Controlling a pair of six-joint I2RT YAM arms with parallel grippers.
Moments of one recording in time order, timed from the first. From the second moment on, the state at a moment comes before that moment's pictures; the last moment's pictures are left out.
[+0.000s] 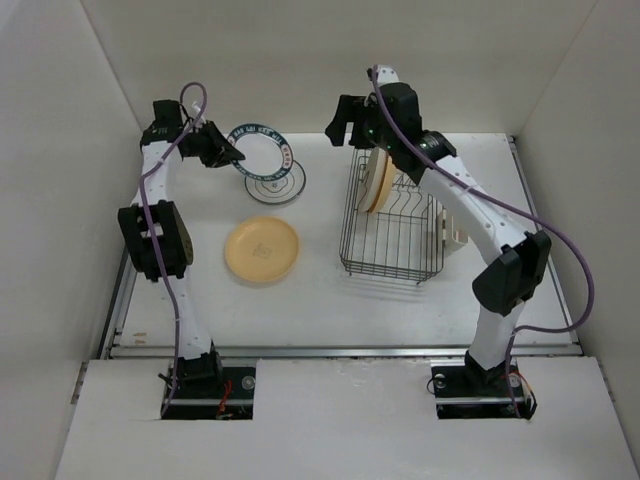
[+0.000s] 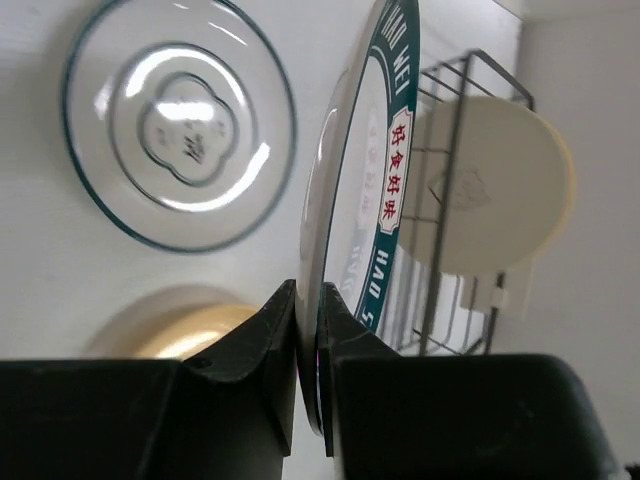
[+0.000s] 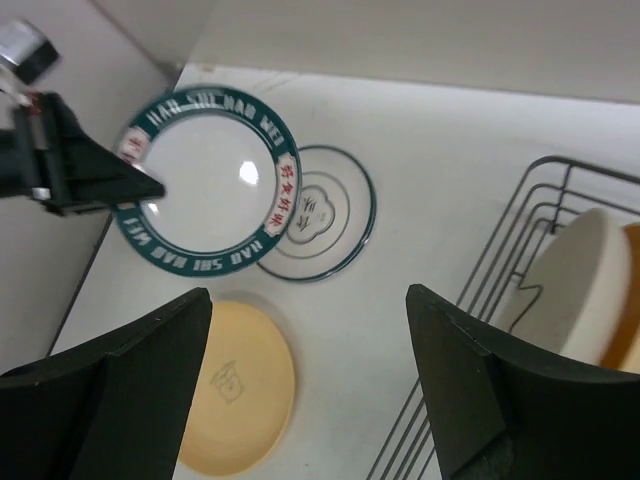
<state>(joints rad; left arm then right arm) 0.15 2.05 1.94 -0.73 0.81 -0.43 0.55 1.89 1.98 -0.42 -0.02 0.40</state>
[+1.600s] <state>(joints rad) 0.00 2.02 2.10 -1.09 0.26 -0.01 0.47 1.98 1.95 -0.80 0.52 0.49</state>
